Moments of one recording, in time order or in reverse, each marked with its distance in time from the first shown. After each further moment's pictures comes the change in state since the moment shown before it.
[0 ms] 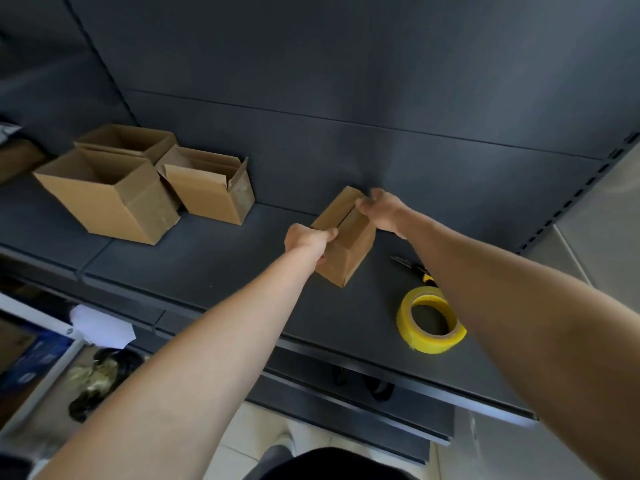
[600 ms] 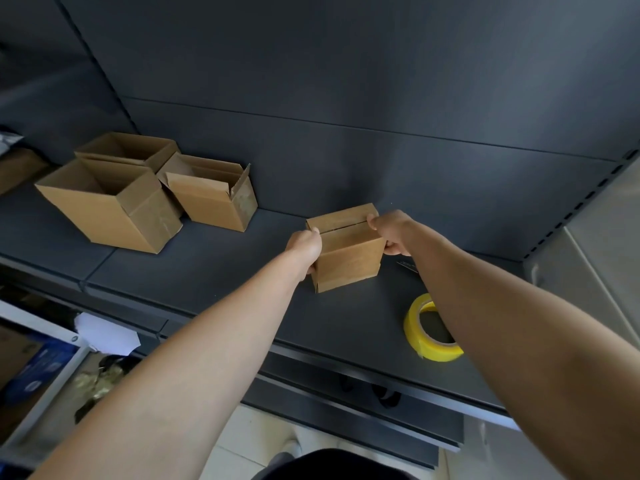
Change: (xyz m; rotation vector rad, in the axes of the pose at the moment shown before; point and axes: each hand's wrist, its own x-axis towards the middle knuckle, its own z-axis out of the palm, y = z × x) left_hand 0.012 0.005 -0.011 0.106 -0.095 -0.101; right_hand -0.004 0.007 0.010 0.453 -0.076 0.351
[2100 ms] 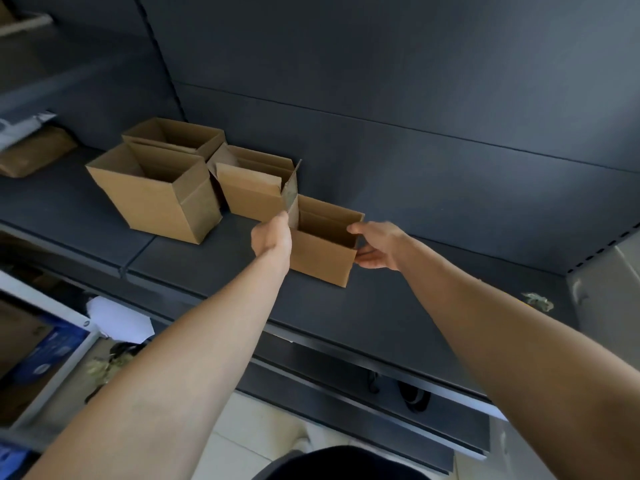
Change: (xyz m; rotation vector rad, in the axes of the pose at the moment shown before) left_hand 0.045 -0.027 -0.122 -0.547 0.386 0.032; right_hand -0.035 -0.030 0.110 0.032 -0.134 -0.028
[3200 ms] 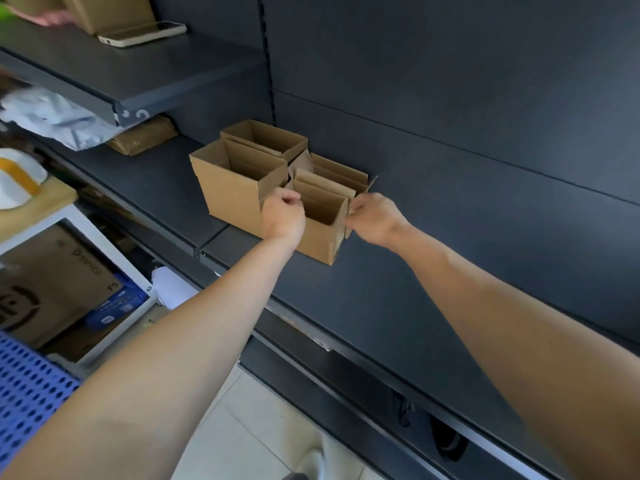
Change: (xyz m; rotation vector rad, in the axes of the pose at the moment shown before) left_hand 0.019 0.060 -0.083 0.234 0.052 0.478; right_hand -0.047 -0.085 0.092 -0.727 -0.017 -0.598
